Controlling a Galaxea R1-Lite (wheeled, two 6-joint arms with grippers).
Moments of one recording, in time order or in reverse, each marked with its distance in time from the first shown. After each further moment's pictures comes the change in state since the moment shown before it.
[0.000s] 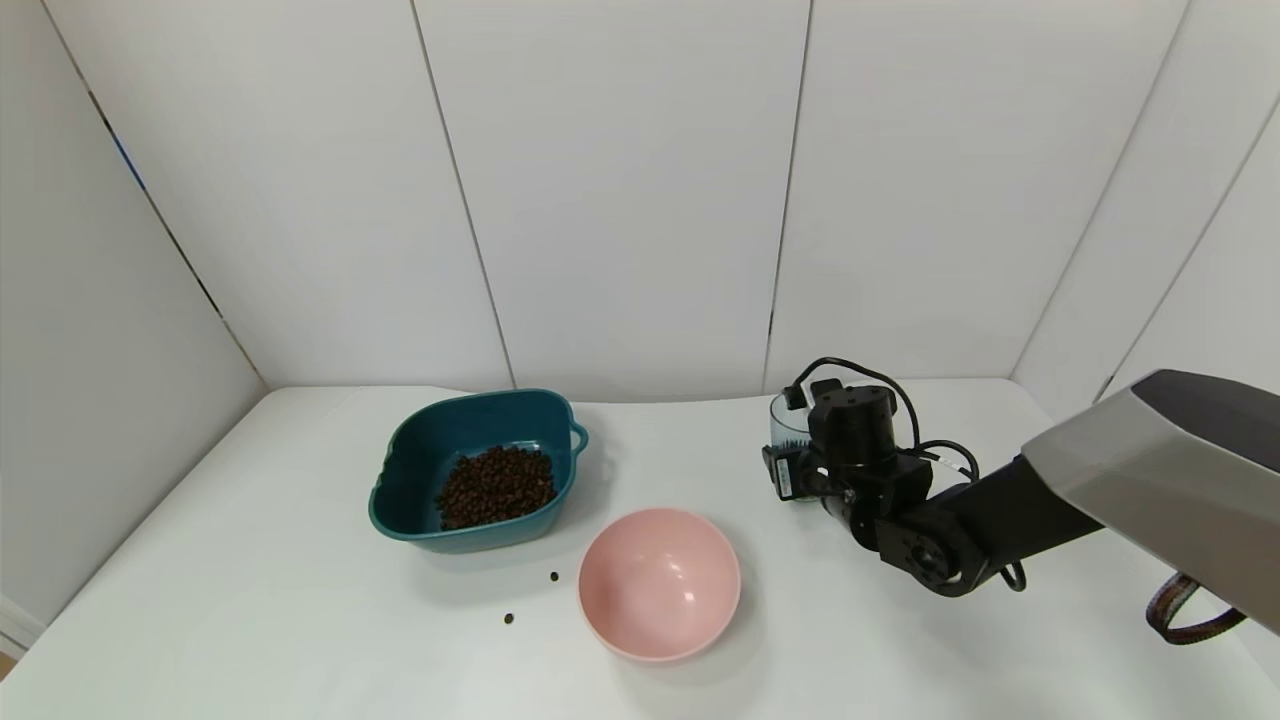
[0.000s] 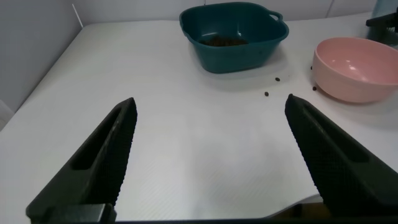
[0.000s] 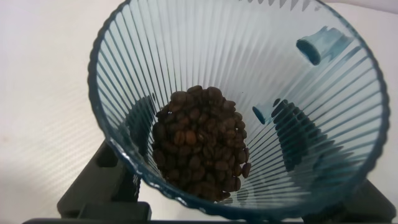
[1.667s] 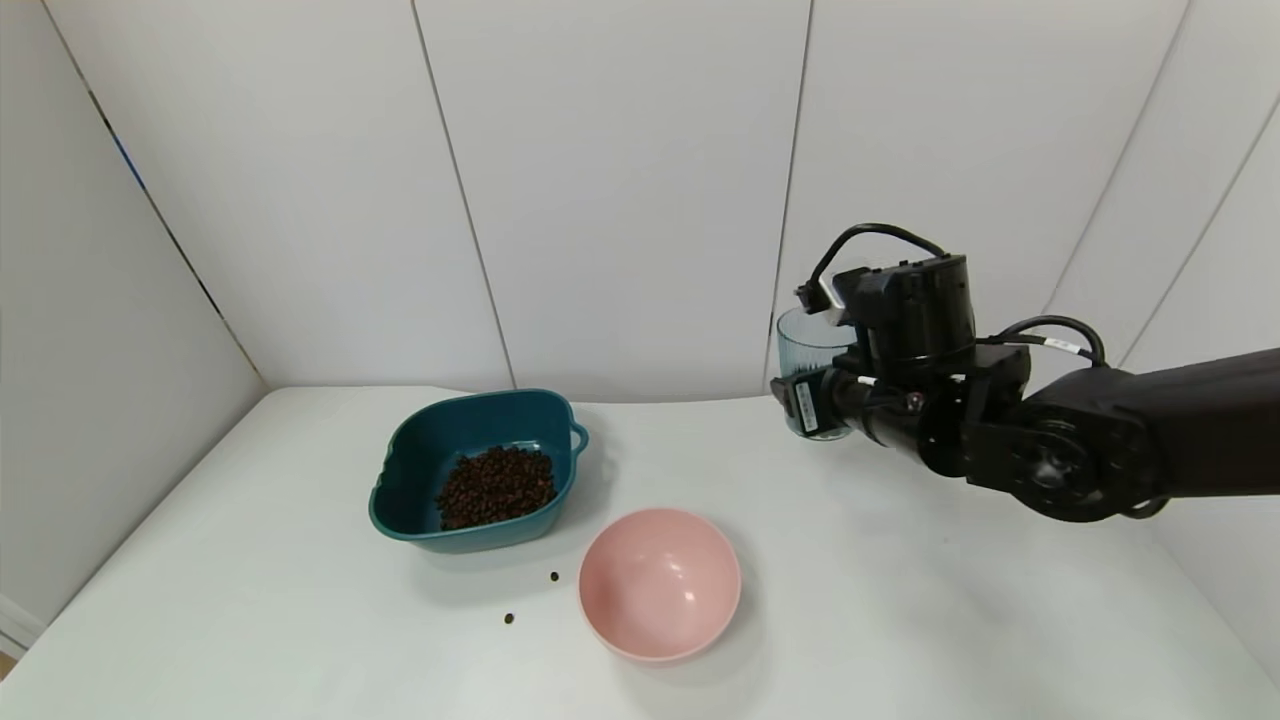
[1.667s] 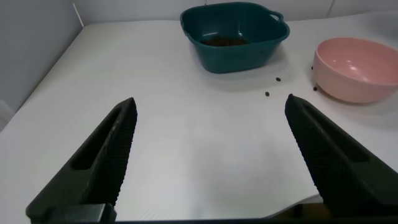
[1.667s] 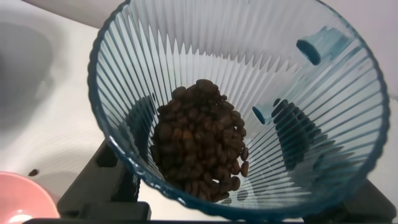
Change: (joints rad) left arm 0.001 0.000 0.000 0.000 0.000 0.000; right arm 0.053 -0.306 -0.116 0.395 -0.002 -0.076
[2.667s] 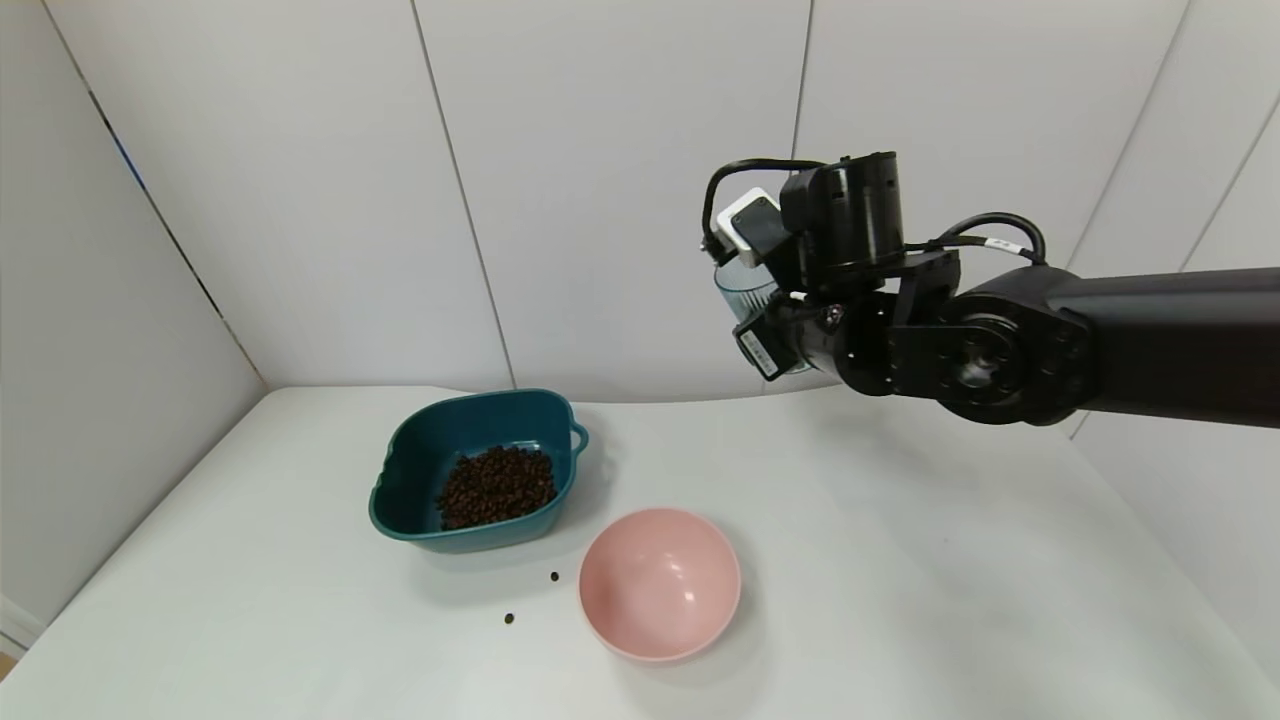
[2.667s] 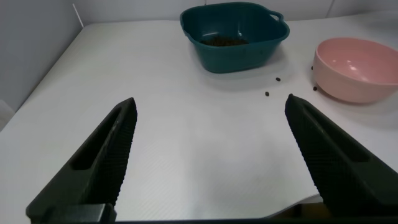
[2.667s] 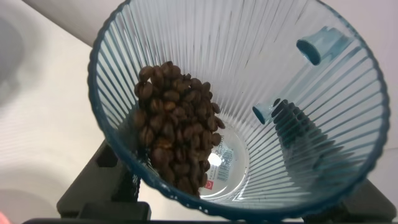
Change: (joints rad) left arm -0.001 0.000 0.000 0.000 0.000 0.000; right arm 0.089 0.109 -0.443 0.271 -0.136 -0.363
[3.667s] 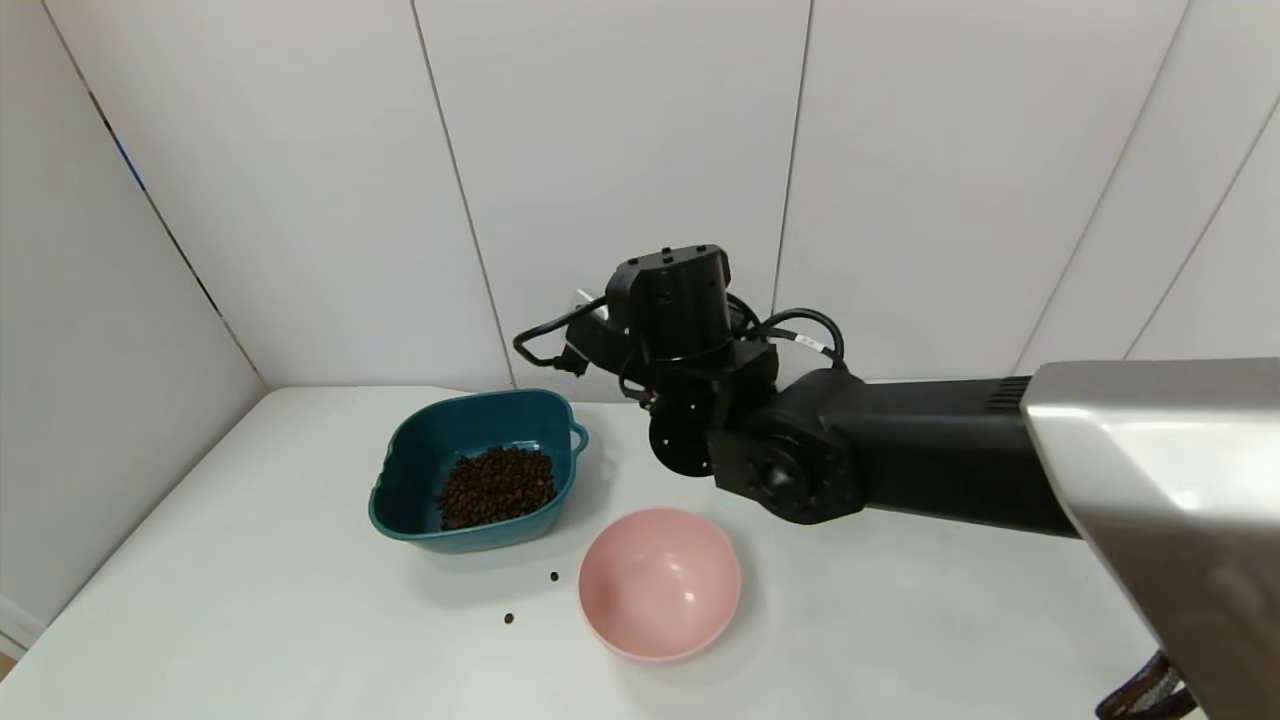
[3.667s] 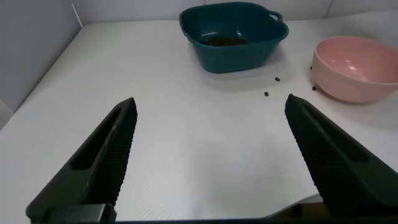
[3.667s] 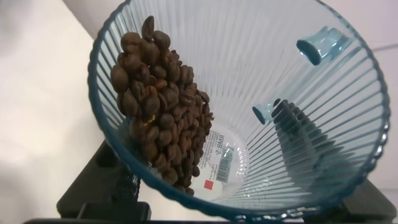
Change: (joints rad) left arm 0.000 0.000 0.000 0.000 -0.001 0.000; right arm 0.184 0.231 -0.167 -0.174 -0.285 -0.556
